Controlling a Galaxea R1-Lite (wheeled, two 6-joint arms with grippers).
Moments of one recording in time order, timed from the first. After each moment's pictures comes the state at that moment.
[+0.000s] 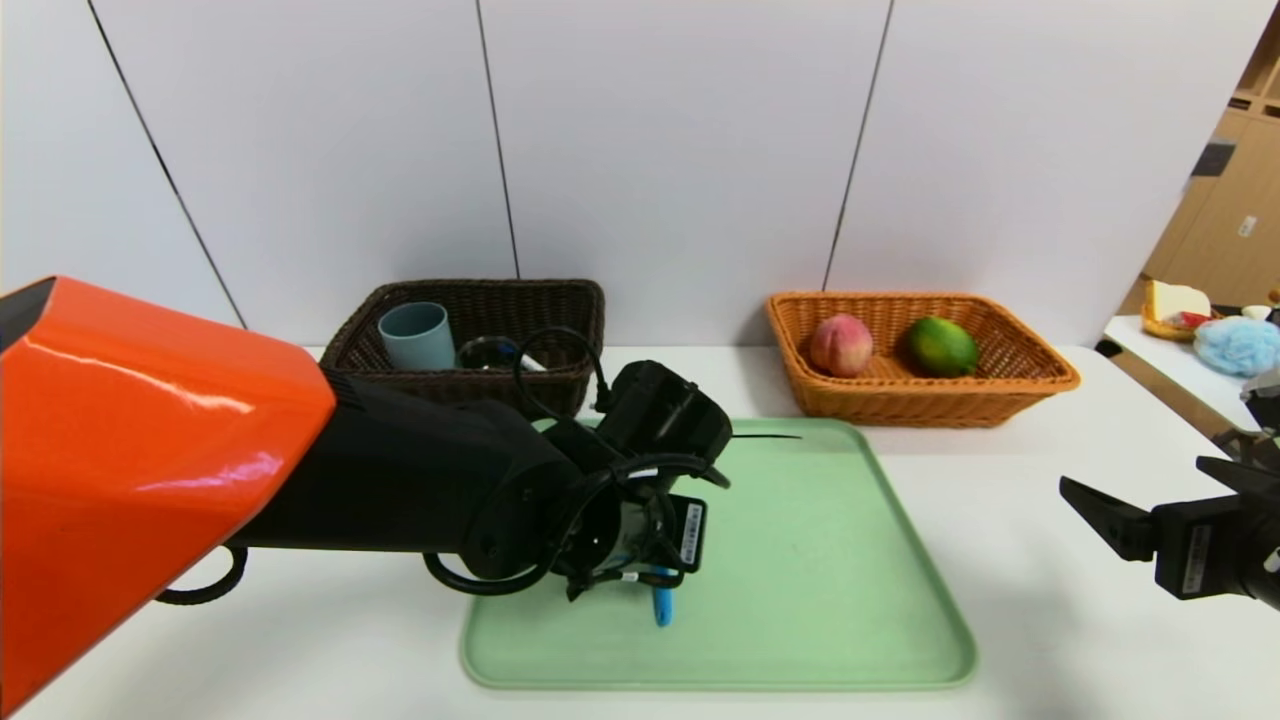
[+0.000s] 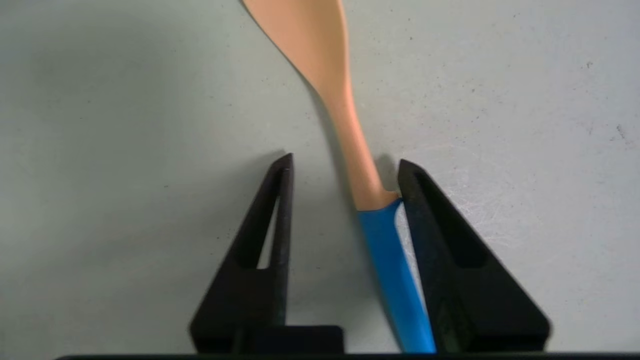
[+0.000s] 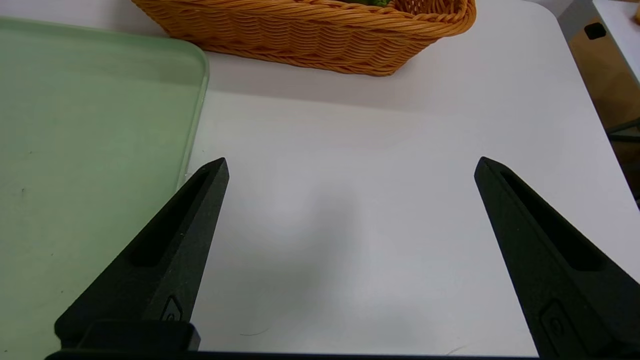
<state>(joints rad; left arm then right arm) -0.85 2.04 -1.29 0.12 0.24 -0.47 0.16 1.14 -0.36 -0.45 -0.21 -0.09</state>
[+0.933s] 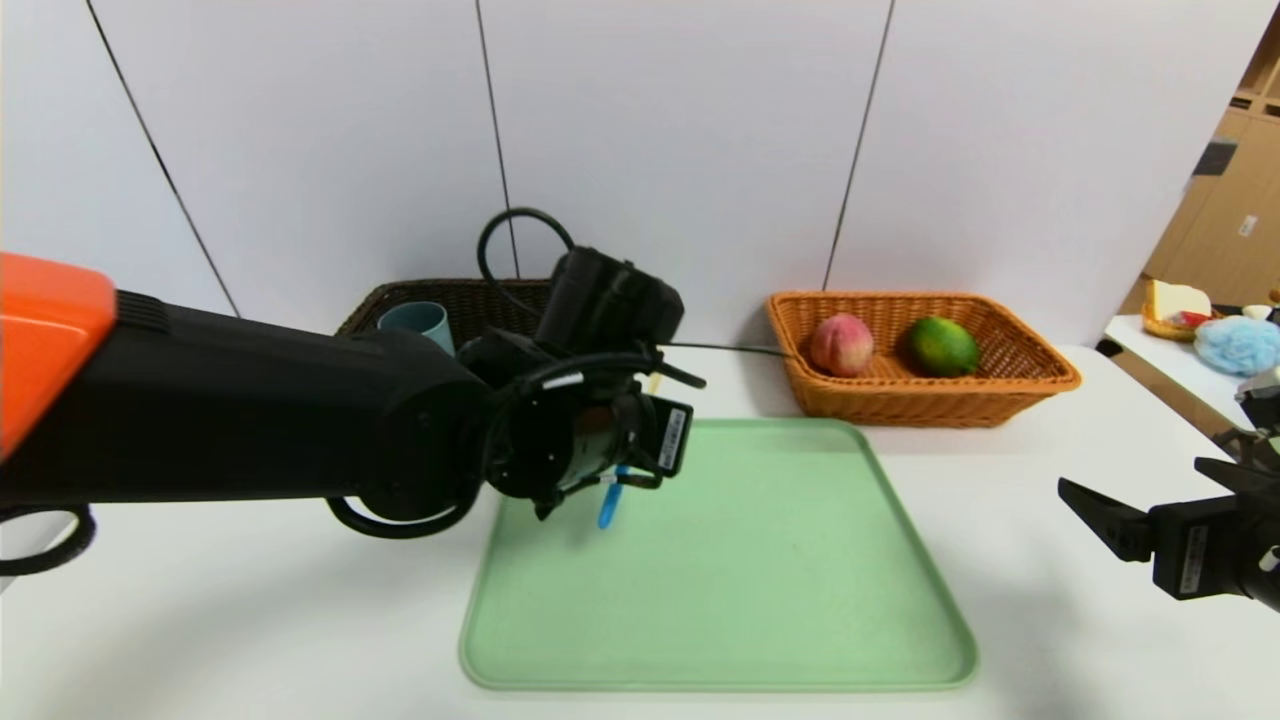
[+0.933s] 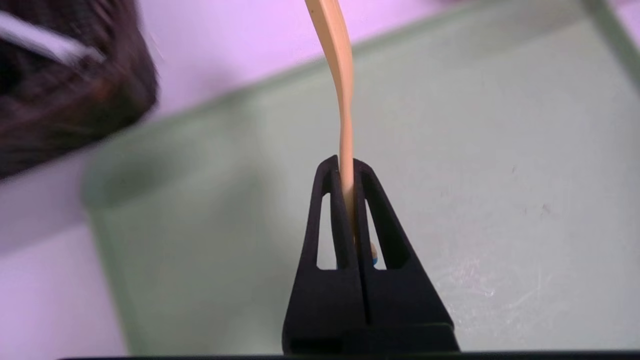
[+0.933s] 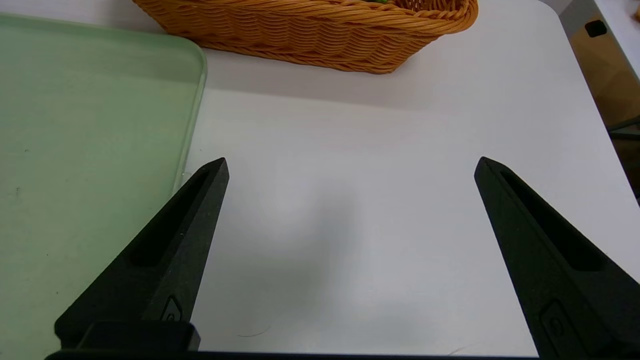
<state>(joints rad) -0.80 1.91 -1.33 -0.02 0.32 -0.22 0.16 1.15 -0.36 -0.45 -0.21 -0.10</state>
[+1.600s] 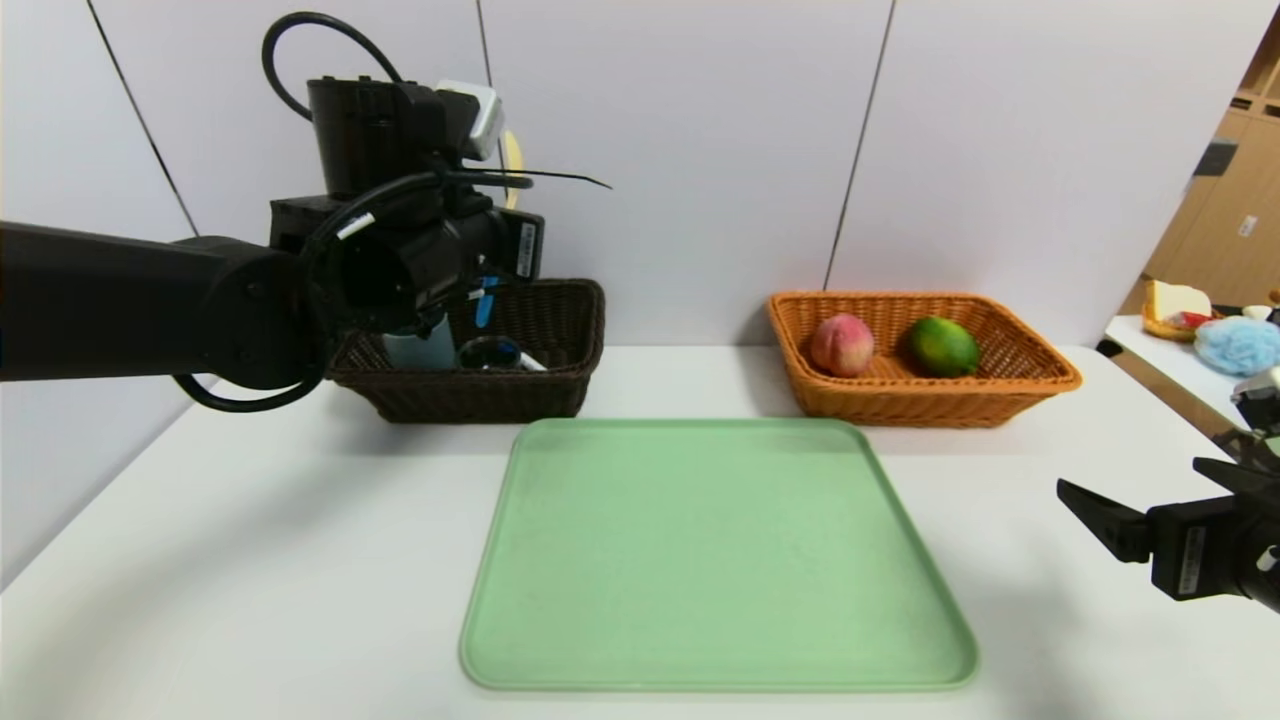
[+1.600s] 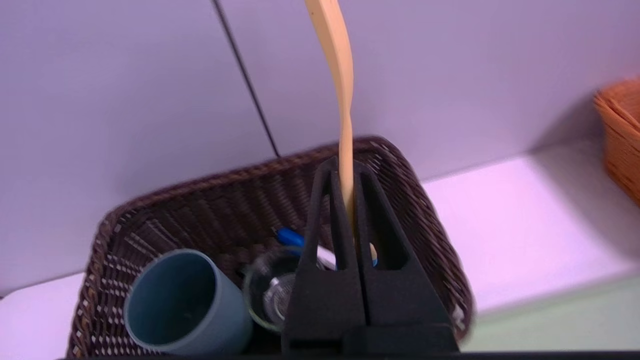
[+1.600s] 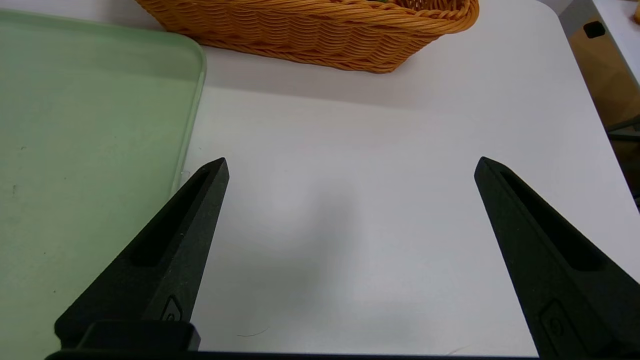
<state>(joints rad) -0.49 1.83 -1.38 -0.40 0.31 0.12 0.16 1.15 -0.36 -0.45 -0.21 -0.10</state>
